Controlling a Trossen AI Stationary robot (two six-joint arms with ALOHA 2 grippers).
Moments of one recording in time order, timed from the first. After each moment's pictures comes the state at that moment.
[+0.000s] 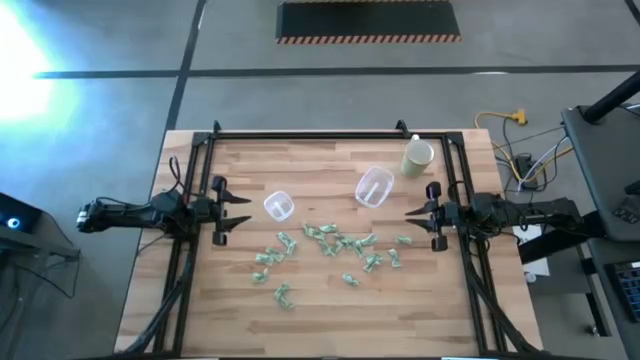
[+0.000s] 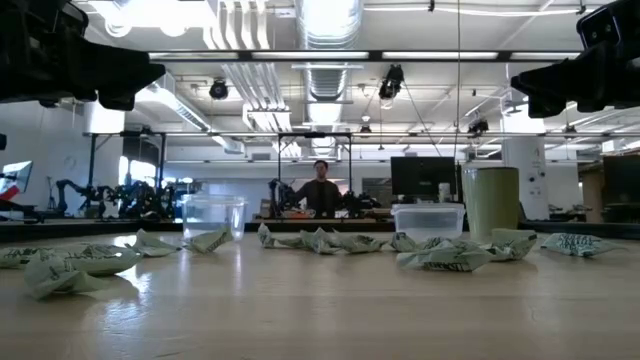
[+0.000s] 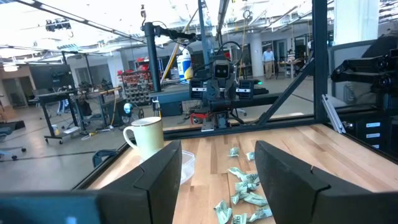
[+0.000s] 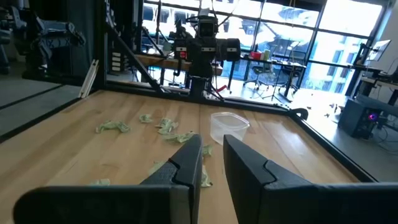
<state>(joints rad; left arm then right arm) -0.03 0.06 0.00 0.15 -0.08 0.14 0.09 0.02 0.01 0.02 0.05 -0.11</state>
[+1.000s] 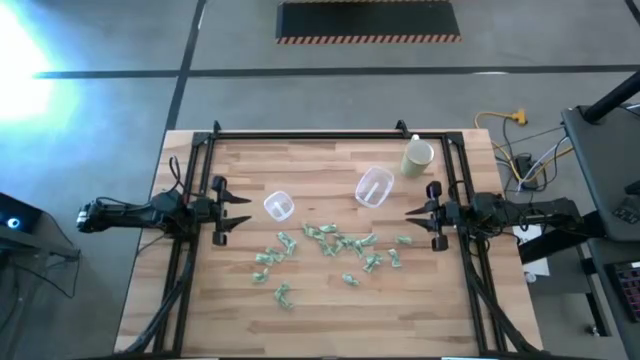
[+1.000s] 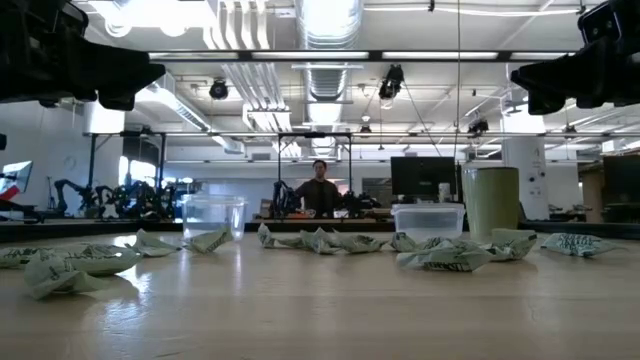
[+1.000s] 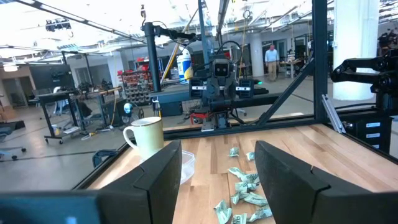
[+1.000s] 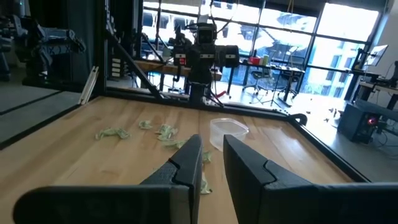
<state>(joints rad) -0.03 0.06 0.00 0.15 -0.08 0.14 0.09 0.02 0.01 0.04 0.05 -0.10</state>
